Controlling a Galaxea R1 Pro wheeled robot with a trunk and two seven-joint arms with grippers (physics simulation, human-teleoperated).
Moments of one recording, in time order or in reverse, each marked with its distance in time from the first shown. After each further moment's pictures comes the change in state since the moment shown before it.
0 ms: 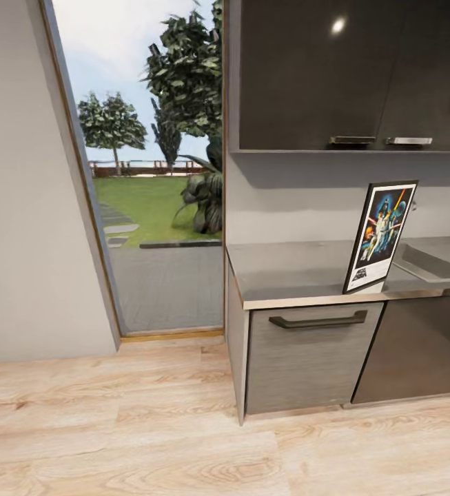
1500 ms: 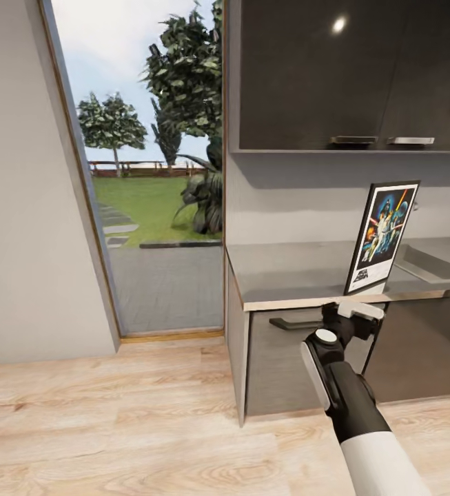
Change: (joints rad) left arm 0.000 0.011 0.217 0.045 0.010 -0.004 -0.143; right arm -0.517 0.143 0.267 -0.817 -0.003 0.611 -0.873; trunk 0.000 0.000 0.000
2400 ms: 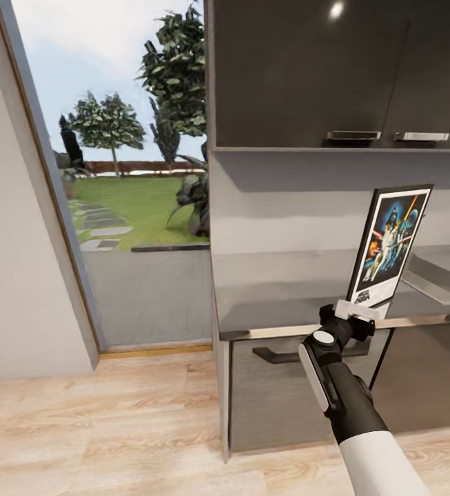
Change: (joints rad) left arm 0.000 0.000 -0.001 0.000 -0.001 0.000 0.001; right arm -0.001 0.000 0.010 0.030 -0.001 -0.007 0.000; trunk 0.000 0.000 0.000
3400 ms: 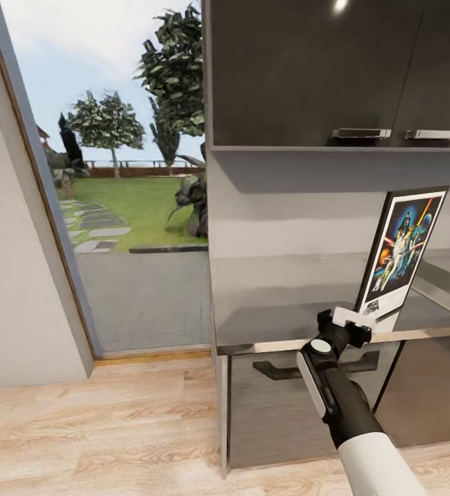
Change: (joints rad) left arm 0.000 0.000 0.002 0.000 0.000 0.000 0.000; right arm 0.006 0.000 0.001 0.091 -0.001 -0.116 0.002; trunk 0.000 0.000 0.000
